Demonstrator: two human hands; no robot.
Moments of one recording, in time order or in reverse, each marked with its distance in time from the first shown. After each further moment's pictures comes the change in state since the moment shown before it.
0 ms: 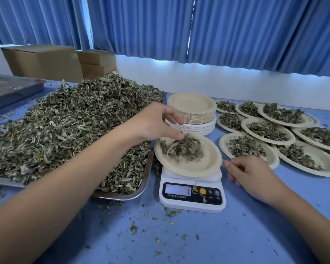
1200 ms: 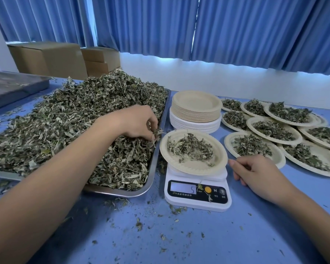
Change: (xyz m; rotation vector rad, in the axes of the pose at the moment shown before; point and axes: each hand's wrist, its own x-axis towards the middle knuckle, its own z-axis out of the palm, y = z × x) left_hand 0.011 -0.039 -0.041 0.678 -0.153 -0.084; right_hand 0.001 0.002 0.001 -0.004 0.009 0.000
